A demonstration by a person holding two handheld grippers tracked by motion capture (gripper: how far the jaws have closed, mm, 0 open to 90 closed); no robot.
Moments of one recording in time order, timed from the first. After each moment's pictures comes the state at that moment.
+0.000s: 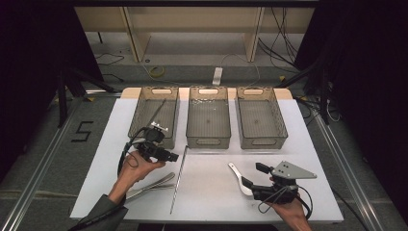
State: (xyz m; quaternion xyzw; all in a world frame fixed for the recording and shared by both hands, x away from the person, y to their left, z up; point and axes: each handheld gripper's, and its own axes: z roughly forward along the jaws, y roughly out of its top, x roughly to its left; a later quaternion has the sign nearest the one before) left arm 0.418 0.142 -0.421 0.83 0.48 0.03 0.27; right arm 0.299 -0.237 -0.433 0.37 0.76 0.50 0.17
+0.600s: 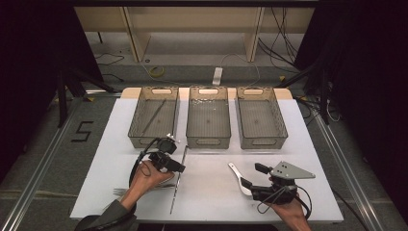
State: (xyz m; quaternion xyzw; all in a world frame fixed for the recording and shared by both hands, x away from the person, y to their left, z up) left arm 0.410 0.112 -0.454 0.85 0.48 0.02 0.23; right arm 0.299 -0.235 -0.433 0.36 0.77 0.50 0.17
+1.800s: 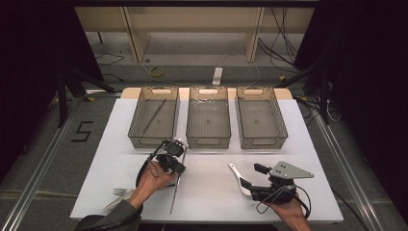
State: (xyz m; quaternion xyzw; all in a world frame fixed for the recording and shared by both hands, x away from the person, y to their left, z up) left arm 0.410 0.092 -0.464 0.87 0.46 0.05 0.19; right arm 0.300 -0.234 -0.434 0.36 0.77 0.50 0.16
